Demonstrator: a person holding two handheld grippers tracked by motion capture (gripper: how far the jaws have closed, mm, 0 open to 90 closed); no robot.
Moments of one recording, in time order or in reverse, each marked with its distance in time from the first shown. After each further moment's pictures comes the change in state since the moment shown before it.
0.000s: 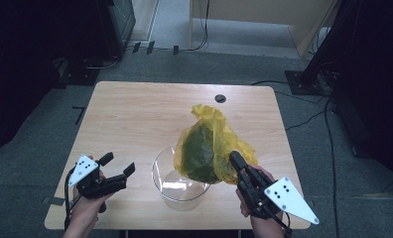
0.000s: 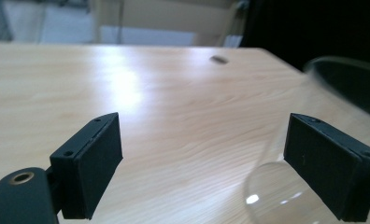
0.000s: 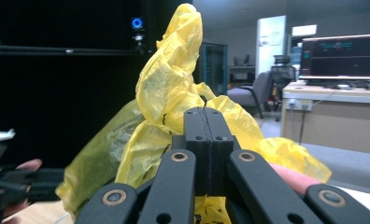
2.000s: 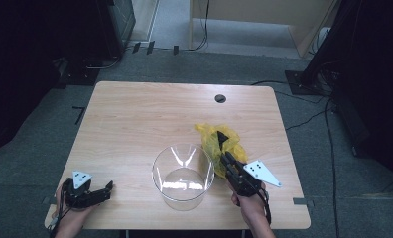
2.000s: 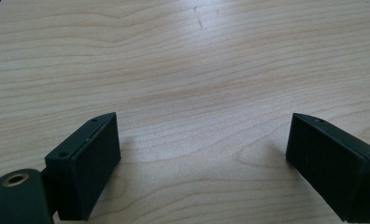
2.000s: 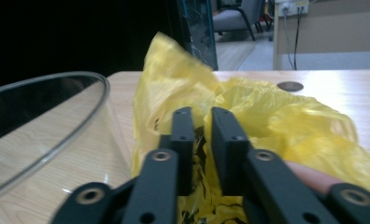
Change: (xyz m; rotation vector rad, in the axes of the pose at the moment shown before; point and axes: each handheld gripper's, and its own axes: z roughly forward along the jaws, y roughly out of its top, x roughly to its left) left arm 0.064 -0.075 0.001 0.369 0.332 0.041; right arm -0.051 -0.116 0.052 0.277 -0.065 0.148
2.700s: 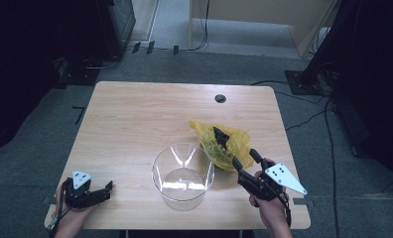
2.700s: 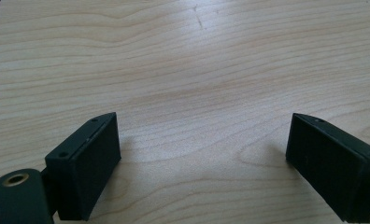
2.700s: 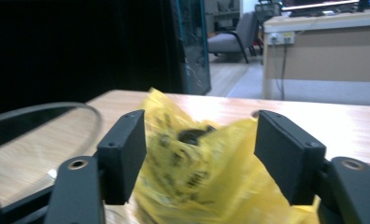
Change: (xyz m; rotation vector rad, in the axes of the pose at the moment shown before) left arm 0.001 0.000 0.000 0.000 -0.002 0.003; right arm -0.023 0.024 -0.039 -0.061 -0.022 -0.060
